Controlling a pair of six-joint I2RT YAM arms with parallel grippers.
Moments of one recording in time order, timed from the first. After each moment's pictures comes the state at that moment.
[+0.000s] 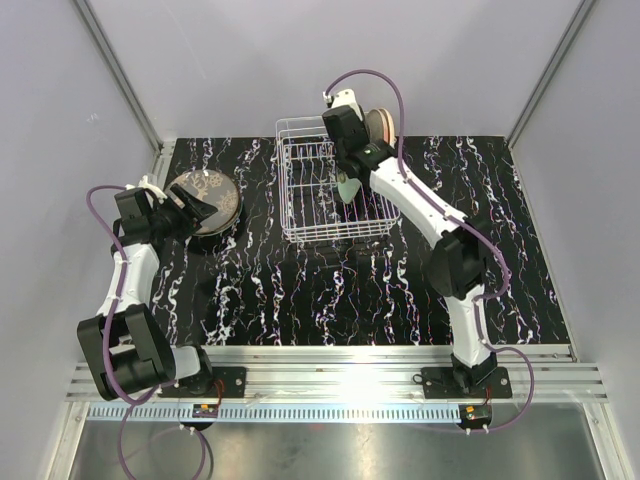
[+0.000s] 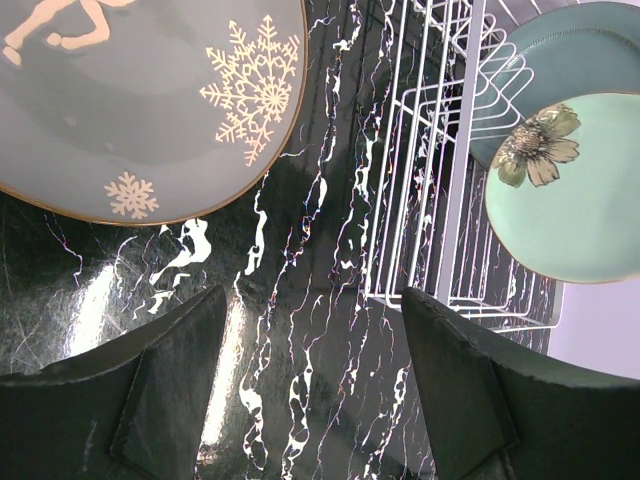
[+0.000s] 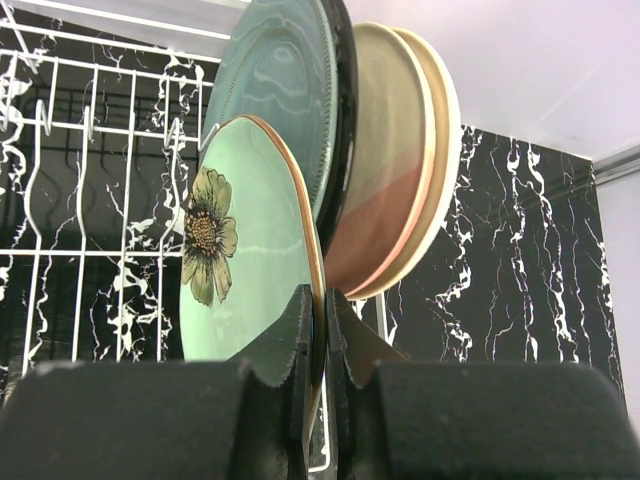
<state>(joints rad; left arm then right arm) 0.31 1.28 0.86 -0.22 0.55 -0.58 0.62 2.11 2.10 -0.52 0.67 -0.02</state>
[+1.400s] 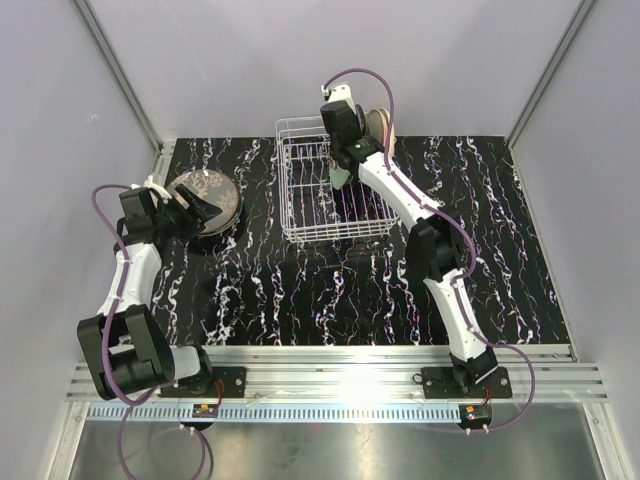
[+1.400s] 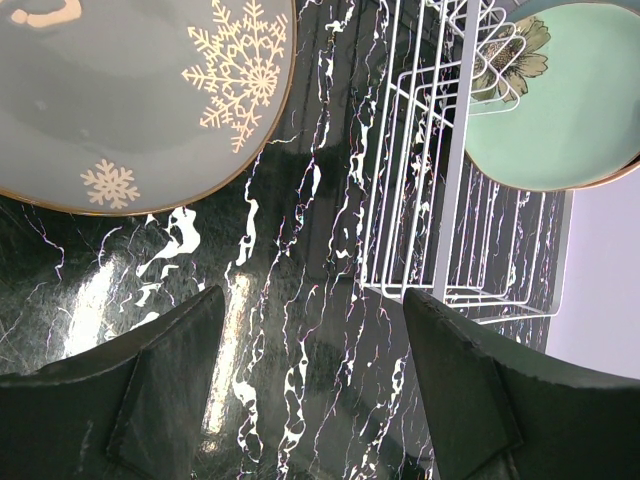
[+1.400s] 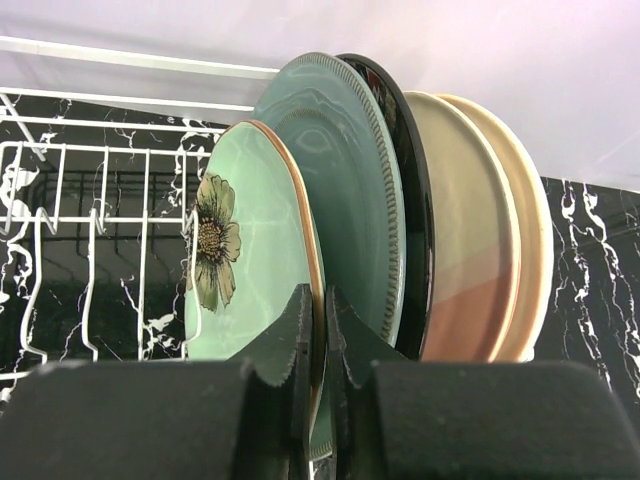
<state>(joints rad) 0.29 1.28 0.86 -0.23 0.55 -0.58 0.56 2.40 2.38 -0.42 0.63 -0.03</state>
